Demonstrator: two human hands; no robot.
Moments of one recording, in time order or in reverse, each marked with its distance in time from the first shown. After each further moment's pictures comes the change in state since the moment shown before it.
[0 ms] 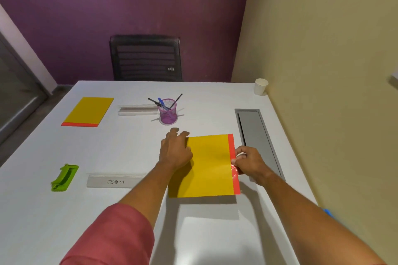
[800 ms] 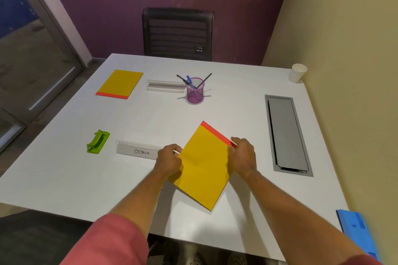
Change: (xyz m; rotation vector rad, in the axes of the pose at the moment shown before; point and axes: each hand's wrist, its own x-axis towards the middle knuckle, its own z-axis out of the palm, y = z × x) left_hand -0.076 -0.094 0.018 -0.384 -0.039 -0.494; right_hand -0.009 -0.004 0.104 -0.410 0.117 -0.188
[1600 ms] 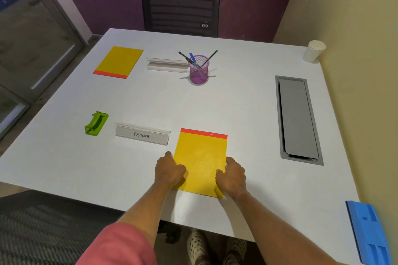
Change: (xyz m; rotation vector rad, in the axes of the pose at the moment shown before) left_hand -0.021 -0.052 0.043 0.178 -0.007 -0.191; right_hand -0.056 0.045 0.072 0.013 -0.251 0.254
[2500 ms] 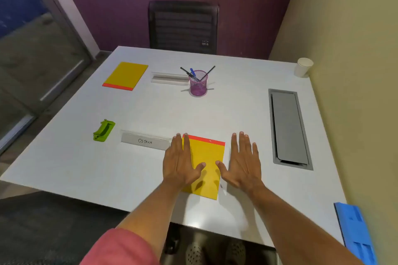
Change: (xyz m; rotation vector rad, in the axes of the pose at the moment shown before) left_hand -0.044 0.047 -0.013 0.475 0.200 0.425; right_hand -0.020 -0.020 -0.074 -0.680 0.244 -0.443
